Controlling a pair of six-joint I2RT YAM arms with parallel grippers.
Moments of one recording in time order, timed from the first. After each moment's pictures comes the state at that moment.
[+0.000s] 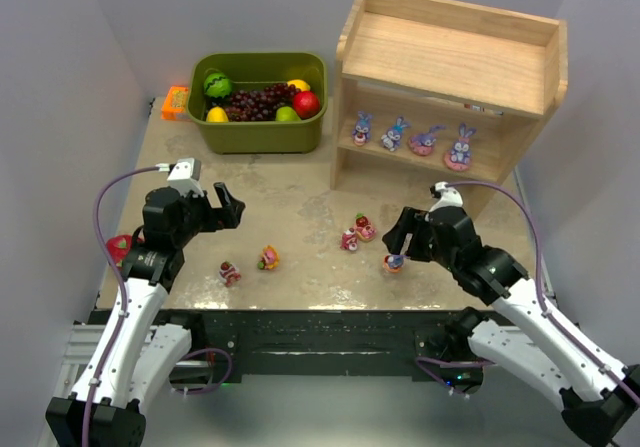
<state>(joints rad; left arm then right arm) -0.13 0.72 0.66 -0.36 0.16 -0.31 0.59 0.71 0.71 -0.64 0.12 0.67</state>
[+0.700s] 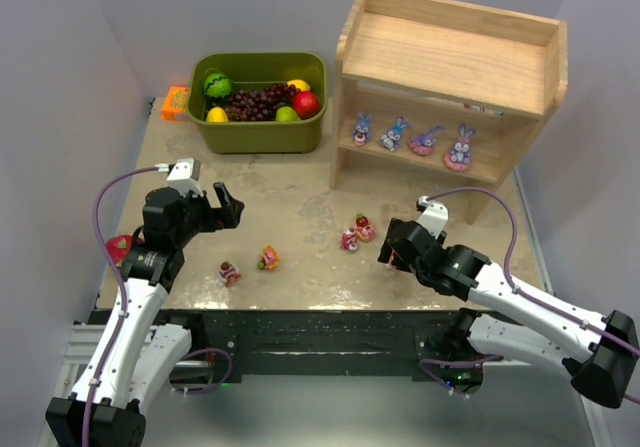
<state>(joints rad) -0.13 0.72 0.66 -0.37 0.15 -0.31 0.89 0.89 0.67 -0.71 0.55 0.98</state>
